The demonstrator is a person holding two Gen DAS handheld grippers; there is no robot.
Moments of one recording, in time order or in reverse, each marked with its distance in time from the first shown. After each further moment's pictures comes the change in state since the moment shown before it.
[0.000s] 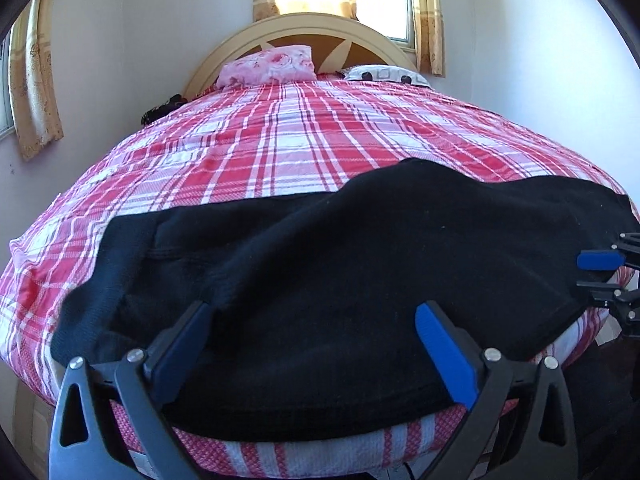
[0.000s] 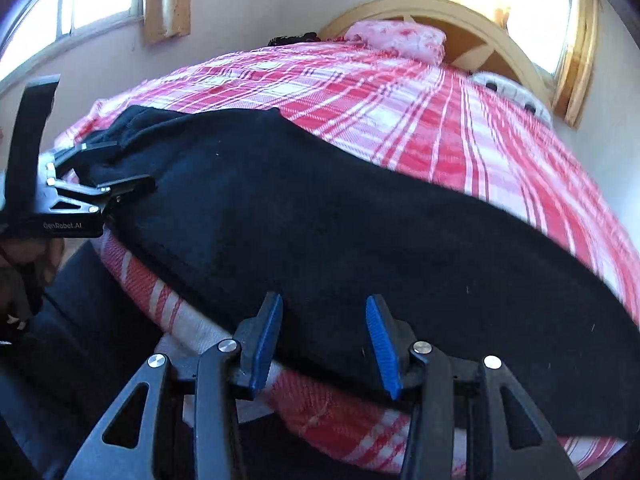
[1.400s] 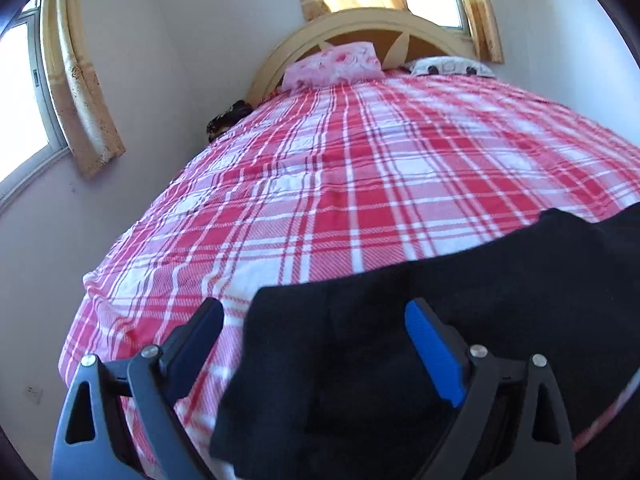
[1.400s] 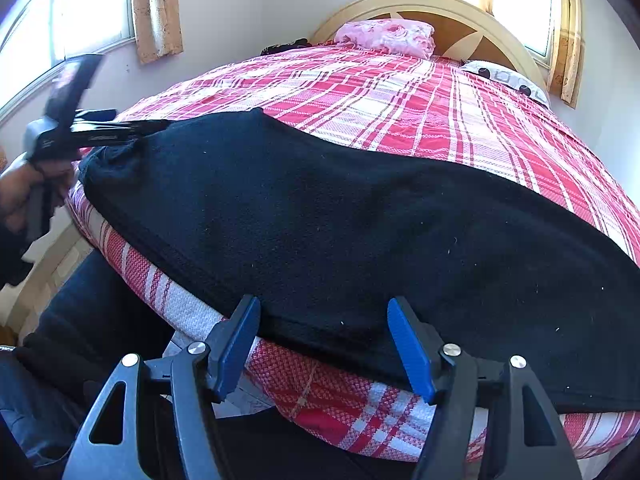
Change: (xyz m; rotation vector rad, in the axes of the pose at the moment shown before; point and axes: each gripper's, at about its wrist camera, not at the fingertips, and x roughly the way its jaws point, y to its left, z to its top) left arm 0.004 0.067 0.041 0.025 0.011 0.269; right arm -0.005 -0.016 -0.018 0.059 -0.044 0.027
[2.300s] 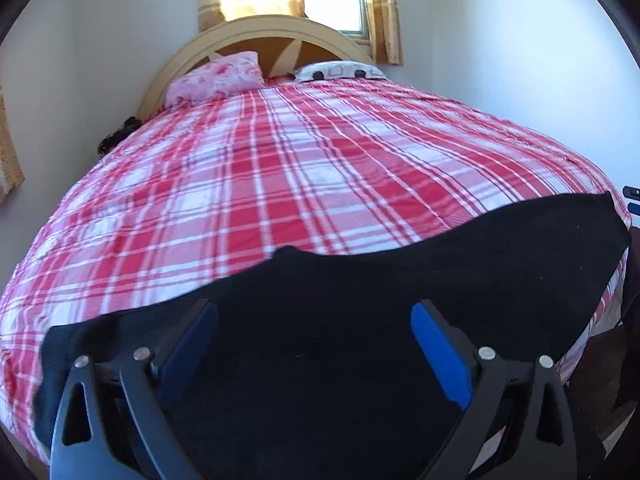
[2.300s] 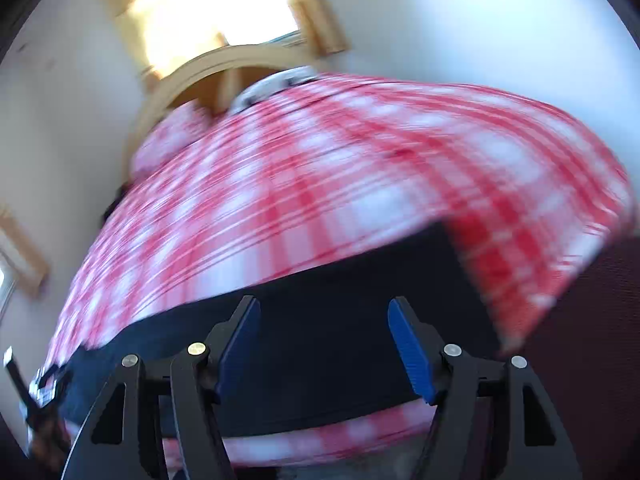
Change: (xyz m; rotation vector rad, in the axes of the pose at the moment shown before) left arm -0.016 -0.160 0.034 0.094 -0.004 -0.364; right arm -0.163 -0.326 -0.077 0.787 -0.183 -0.304
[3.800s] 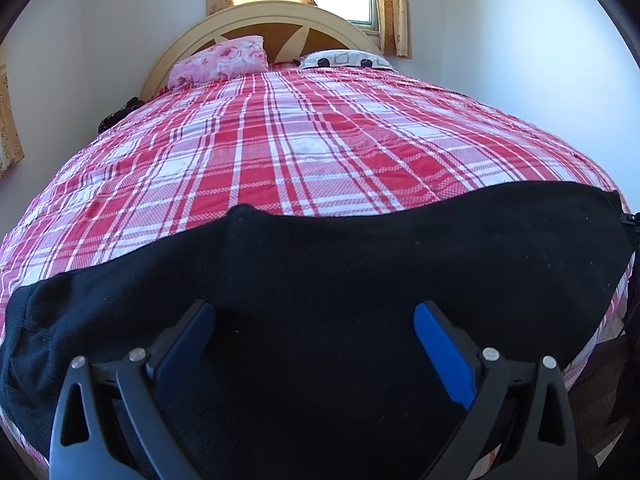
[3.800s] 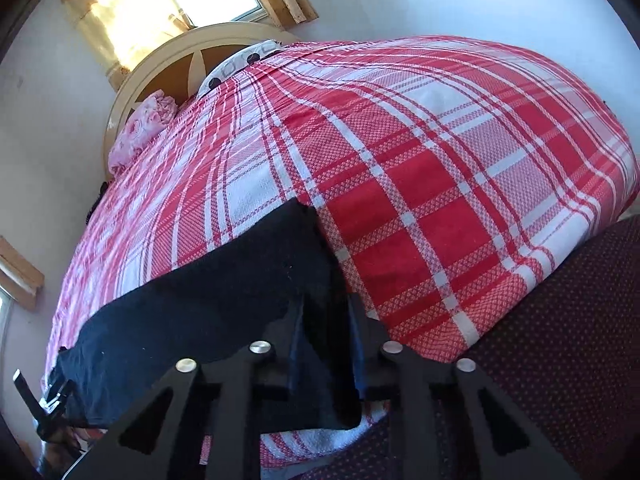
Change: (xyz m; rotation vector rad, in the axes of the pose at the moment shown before) left arm 0.015 -0.020 -0.021 -0.053 0.029 0.017; right arm 0.046 -0.089 0.008 0.040 0.129 0.023
